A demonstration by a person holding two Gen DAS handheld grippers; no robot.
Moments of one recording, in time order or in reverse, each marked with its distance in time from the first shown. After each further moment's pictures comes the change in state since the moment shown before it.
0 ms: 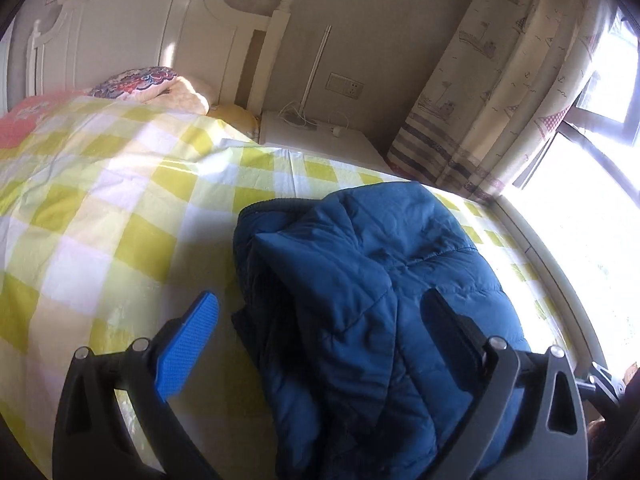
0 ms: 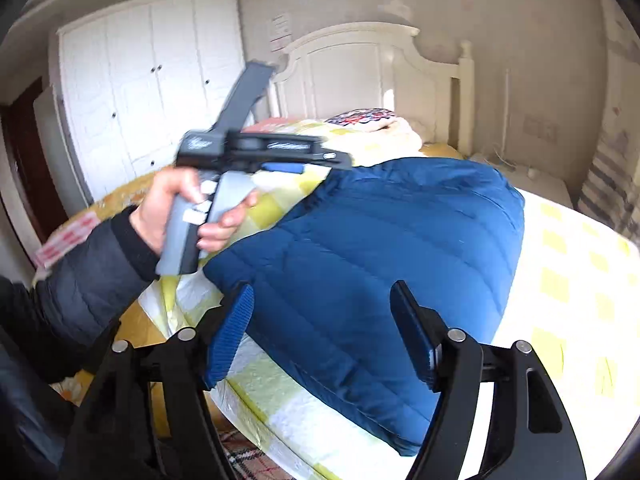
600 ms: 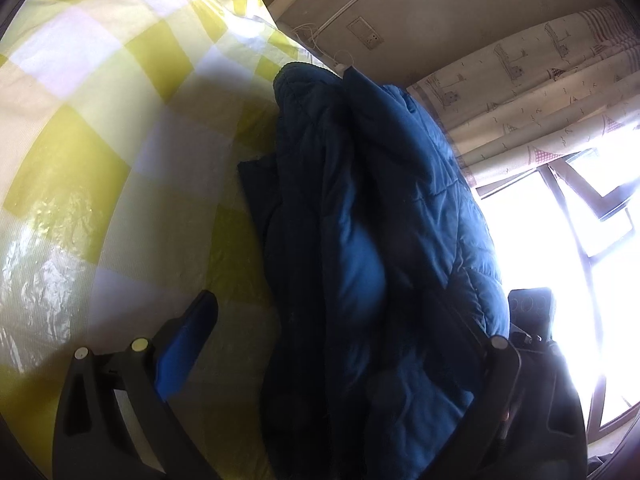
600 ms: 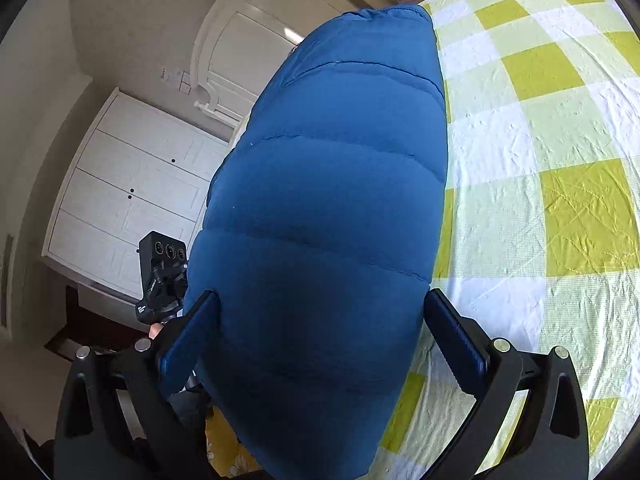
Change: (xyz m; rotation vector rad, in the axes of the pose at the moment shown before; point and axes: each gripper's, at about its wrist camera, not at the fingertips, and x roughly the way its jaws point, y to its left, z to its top) left arm 0.031 0.051 -0.058 -0.288 0.221 -0.244; right arm 0.102 -0.097 -0.005 0.561 0.248 0.296
